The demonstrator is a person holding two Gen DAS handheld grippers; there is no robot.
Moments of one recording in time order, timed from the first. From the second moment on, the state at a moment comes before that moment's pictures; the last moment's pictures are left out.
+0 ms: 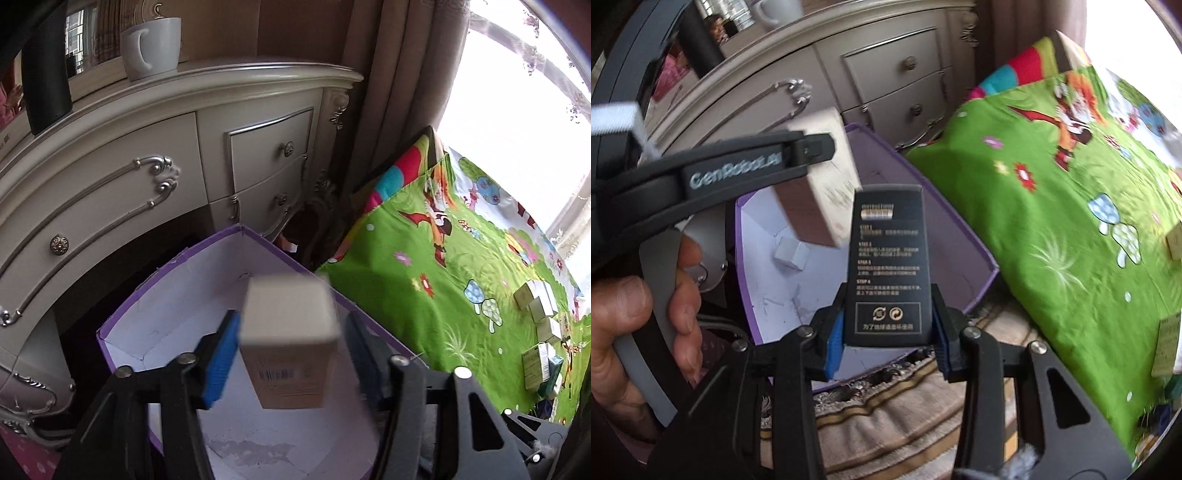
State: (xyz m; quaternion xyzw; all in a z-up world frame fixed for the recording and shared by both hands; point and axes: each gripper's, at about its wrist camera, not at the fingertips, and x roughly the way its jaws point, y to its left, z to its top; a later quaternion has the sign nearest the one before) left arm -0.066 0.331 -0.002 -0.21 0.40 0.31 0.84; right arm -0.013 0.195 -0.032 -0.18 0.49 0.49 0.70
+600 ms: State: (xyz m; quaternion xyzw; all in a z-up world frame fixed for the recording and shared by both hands) left arm -0.026 0.269 -0.003 -0.19 0.41 0.21 0.87; right arm 0.018 0.091 -0.014 -0.16 0.47 0.41 0.77
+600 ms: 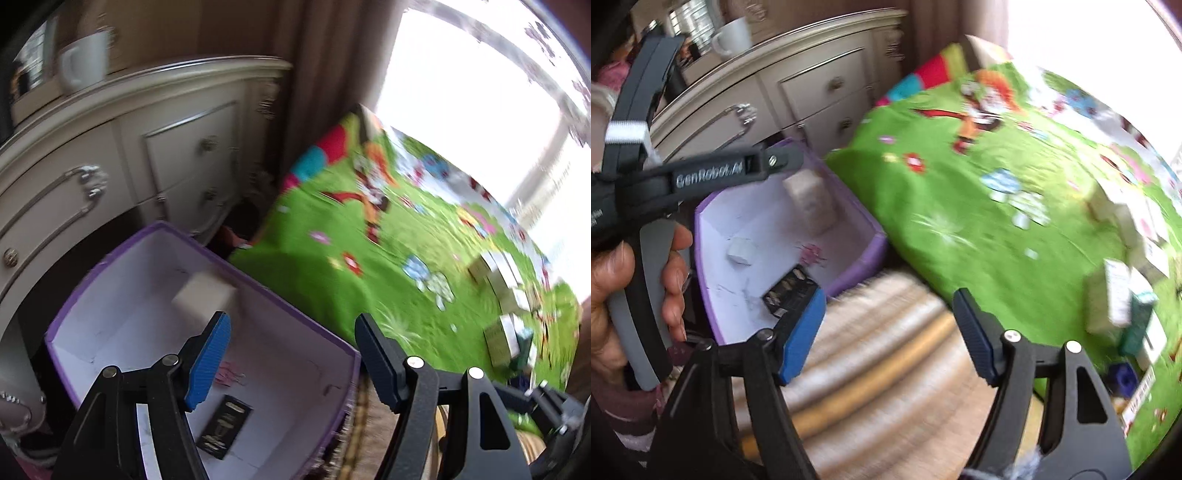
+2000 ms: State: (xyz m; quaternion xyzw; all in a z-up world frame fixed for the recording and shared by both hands) left arm 0.156 -0.003 -0.065 -0.34 0.55 -0.08 0.76; right arm 0.133 -0.201 -0.076 0.01 0.57 0.10 0.81
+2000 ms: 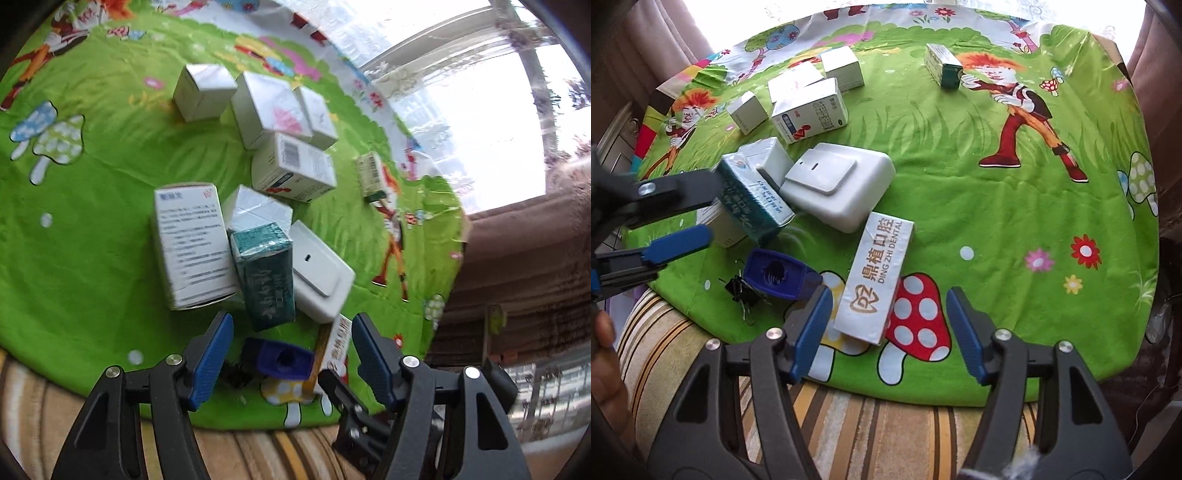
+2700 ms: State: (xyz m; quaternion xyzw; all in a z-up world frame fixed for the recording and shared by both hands) left arm 0.168 -0.020 -0.076 -0.31 0.55 -0.08 0.77; right arm 0.150 -0.201 -0.090 0.02 0.57 0.09 0.82
